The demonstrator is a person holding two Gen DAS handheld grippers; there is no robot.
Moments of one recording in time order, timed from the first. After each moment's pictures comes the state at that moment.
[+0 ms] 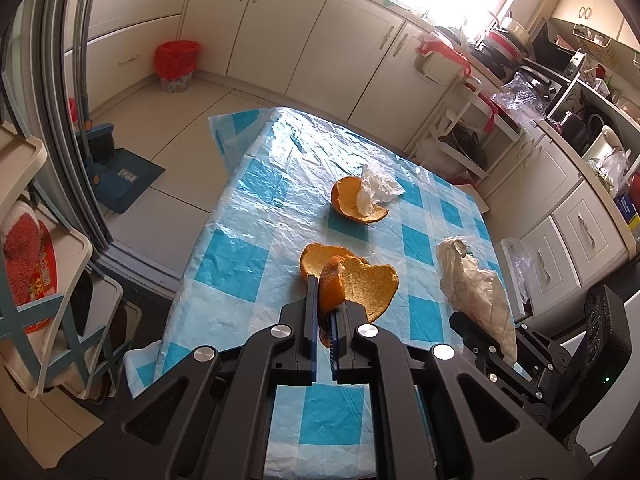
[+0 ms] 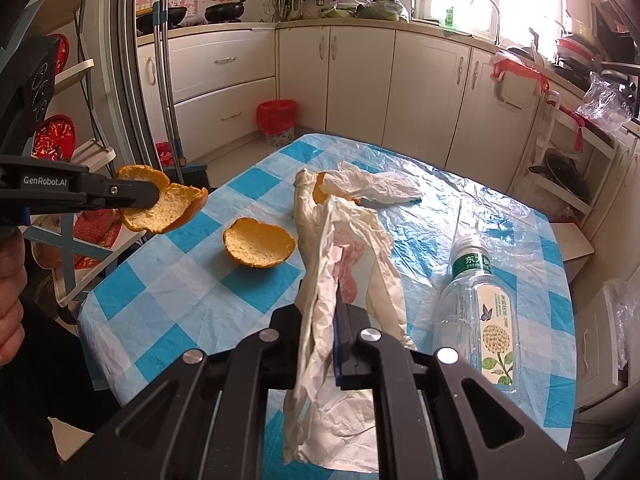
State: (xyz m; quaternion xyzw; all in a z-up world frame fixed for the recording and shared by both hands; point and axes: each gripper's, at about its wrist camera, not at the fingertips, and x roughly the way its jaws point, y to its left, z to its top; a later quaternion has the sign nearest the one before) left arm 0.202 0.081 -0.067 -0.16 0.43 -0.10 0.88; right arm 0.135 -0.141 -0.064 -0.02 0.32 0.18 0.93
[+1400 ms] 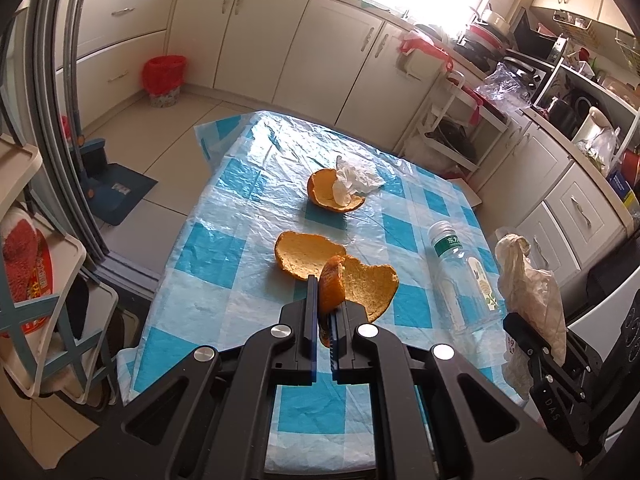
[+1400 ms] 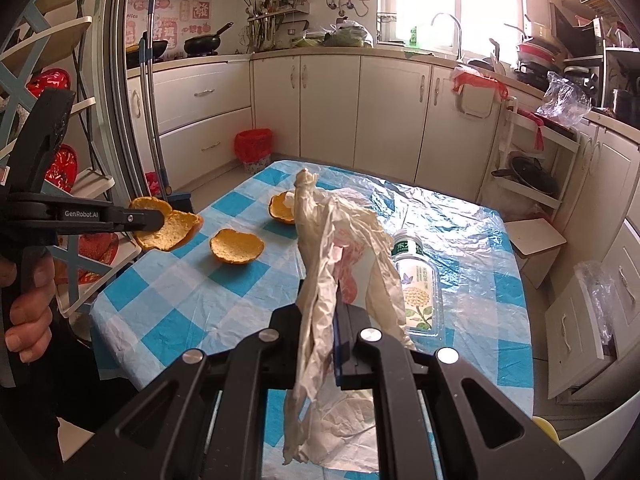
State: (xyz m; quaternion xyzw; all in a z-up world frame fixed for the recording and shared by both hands) left arm 0.177 0.057 -0.062 -0.14 0.41 -0.12 0.89; right arm 0.083 -0.181 -0.051 0.00 0.28 0.14 0.95
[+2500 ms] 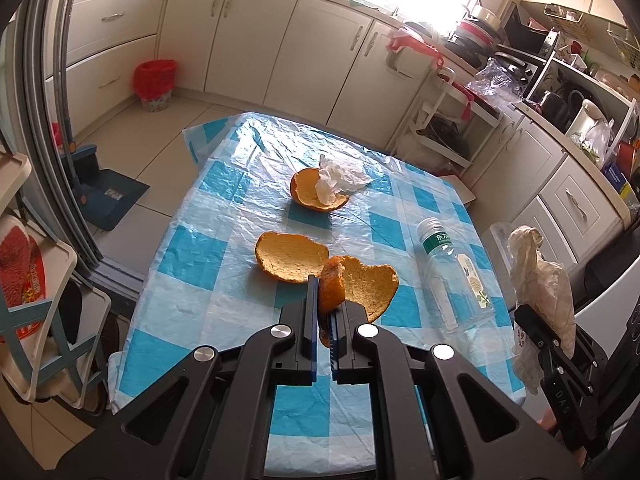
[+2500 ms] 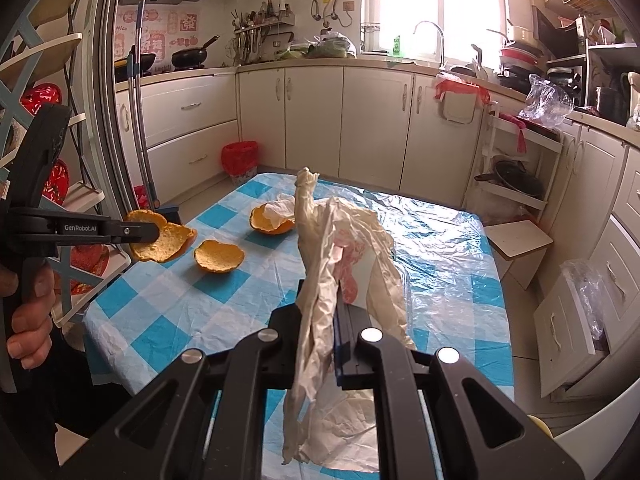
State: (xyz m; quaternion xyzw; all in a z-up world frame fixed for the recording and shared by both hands) left arm 0.176 0.041 -0.060 -0.13 0.41 -0.13 0.89; right arm 0.075 -0.195 -0.045 0.01 0.26 0.11 0.96
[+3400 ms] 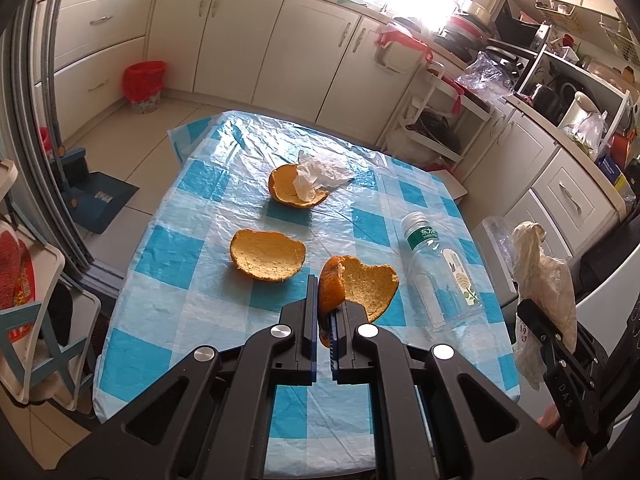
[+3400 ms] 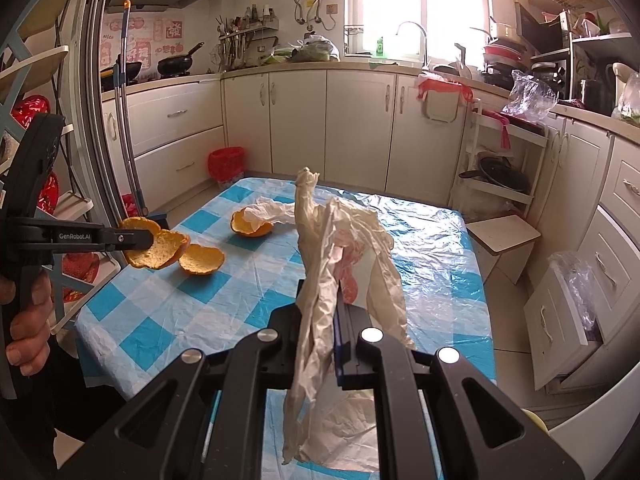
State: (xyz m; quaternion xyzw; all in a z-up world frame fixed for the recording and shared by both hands) left arm 0.174 0.020 -0.058 -0.12 0.41 -0.15 0.89; right arm 0.069 -0.213 -0.048 0.03 0.26 0.09 0.96
